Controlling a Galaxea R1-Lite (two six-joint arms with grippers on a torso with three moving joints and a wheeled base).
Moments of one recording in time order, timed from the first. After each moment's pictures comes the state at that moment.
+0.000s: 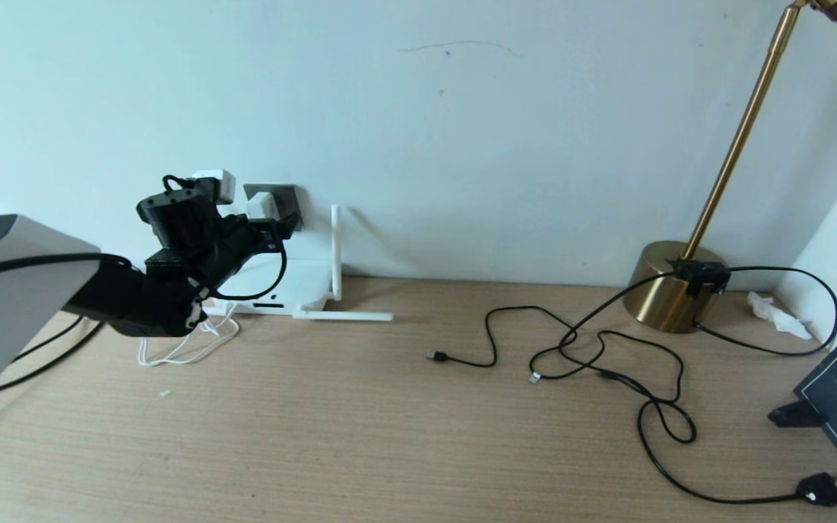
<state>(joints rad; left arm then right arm) -0.06 2.20 -1.37 -0.92 -0.04 -0.01 0.00 0.00 0.00 -0.04 -0.02 0.02</state>
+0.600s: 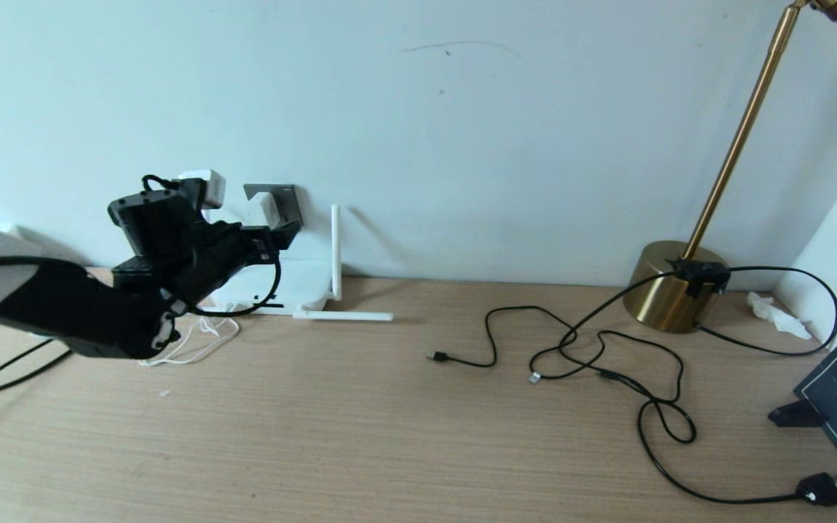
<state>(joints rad) -0.08 2.01 -1.11 -0.94 -0.04 -0.01 0.00 0.00 0.00 -0.04 -0.02 0.02</state>
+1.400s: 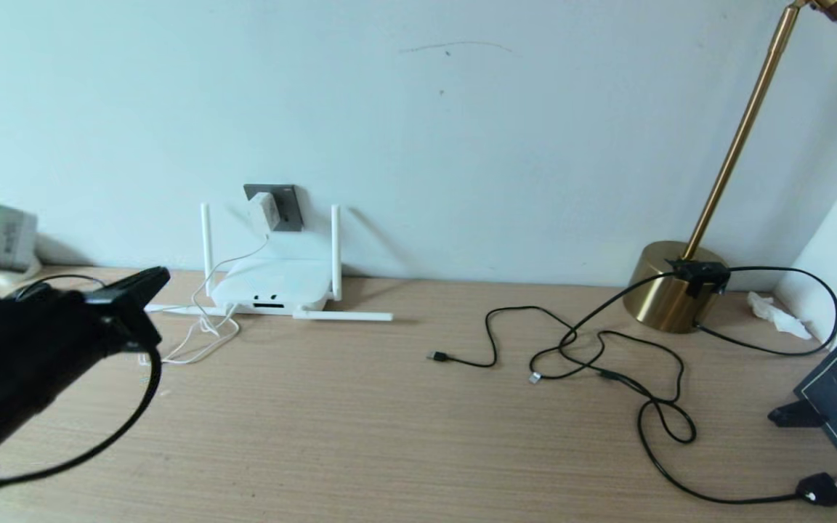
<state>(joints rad) -0.07 1.31 -0.40 -0.95 0.01 -0.02 0.00 0.00 0.00 -0.04 -0.02 0.02</state>
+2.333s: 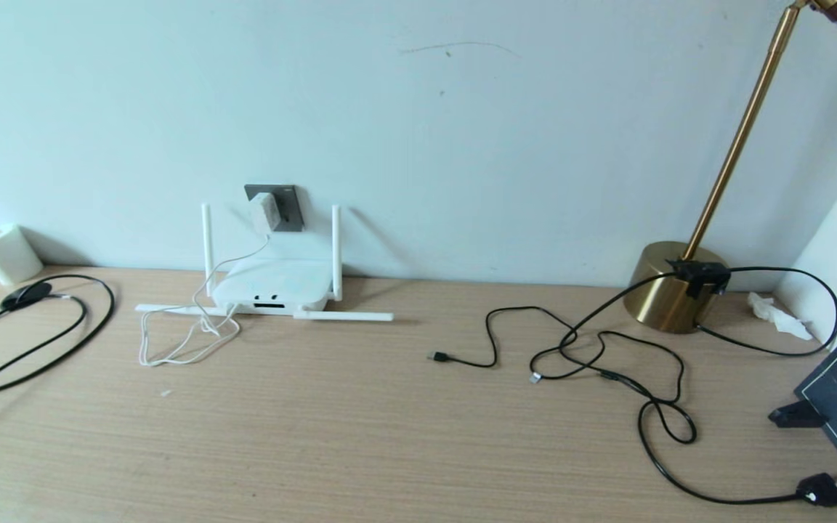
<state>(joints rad) 0.19 0.46 -0.43 0.36 0.54 -0.08 0.00 0.00 0.00 -0.04 -0.02 0.02</state>
